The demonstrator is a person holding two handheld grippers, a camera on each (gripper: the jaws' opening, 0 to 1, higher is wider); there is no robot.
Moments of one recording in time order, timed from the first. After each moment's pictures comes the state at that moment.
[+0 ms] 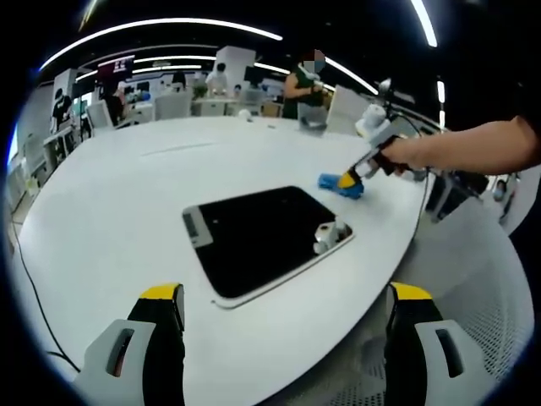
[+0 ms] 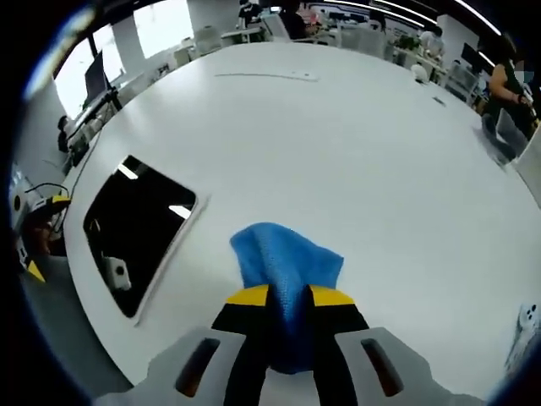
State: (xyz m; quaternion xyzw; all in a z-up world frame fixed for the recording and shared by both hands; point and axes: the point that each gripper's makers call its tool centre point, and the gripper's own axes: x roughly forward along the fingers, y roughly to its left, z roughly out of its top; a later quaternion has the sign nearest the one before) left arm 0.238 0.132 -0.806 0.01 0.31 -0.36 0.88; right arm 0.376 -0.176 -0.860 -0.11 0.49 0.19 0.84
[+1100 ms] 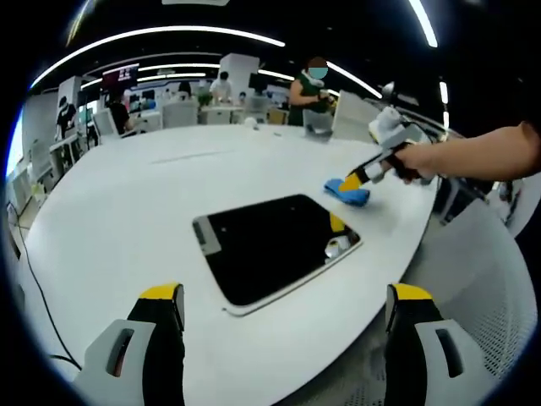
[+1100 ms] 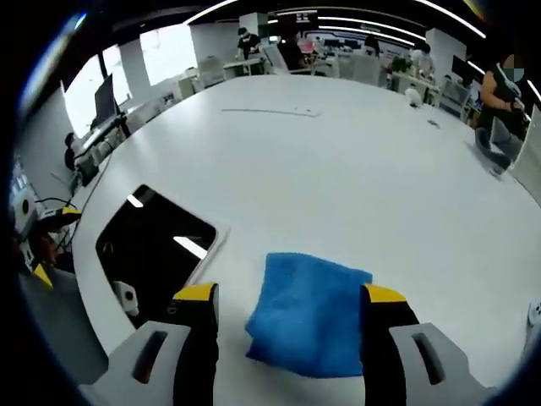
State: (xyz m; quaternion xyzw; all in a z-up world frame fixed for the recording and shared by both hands) left arm 0.246 0.138 -0.797 0.01 0.28 -0.34 0.90; right arm 0.390 -0.150 -0.817 -0.06 0.36 0.22 0.90
